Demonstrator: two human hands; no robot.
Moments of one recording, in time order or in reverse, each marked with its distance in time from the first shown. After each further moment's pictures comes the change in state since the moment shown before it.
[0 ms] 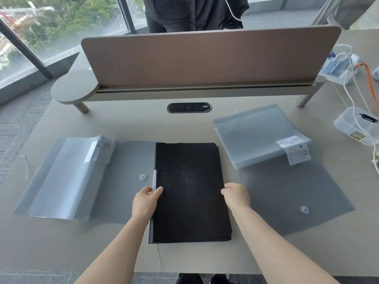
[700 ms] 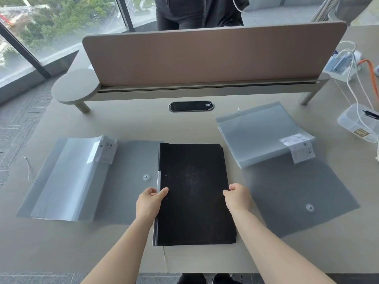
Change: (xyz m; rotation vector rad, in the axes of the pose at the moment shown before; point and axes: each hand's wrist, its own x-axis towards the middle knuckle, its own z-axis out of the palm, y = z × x) left_hand 0.009 -0.008 0.001 -0.002 0.009 -0.020; right_hand -0.004 0.001 0.018 -0.018 0.128 0.039
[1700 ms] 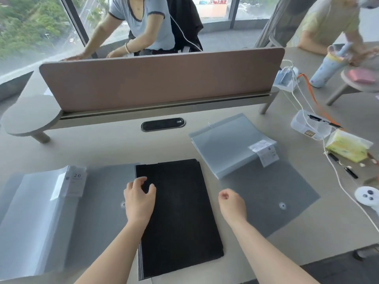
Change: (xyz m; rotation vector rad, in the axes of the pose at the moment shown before) left_hand -0.002 0.085 0.006 0.087 0.112 0.470; right_hand 0.005 0.013 -0.030 0.013 0.097 -0.150
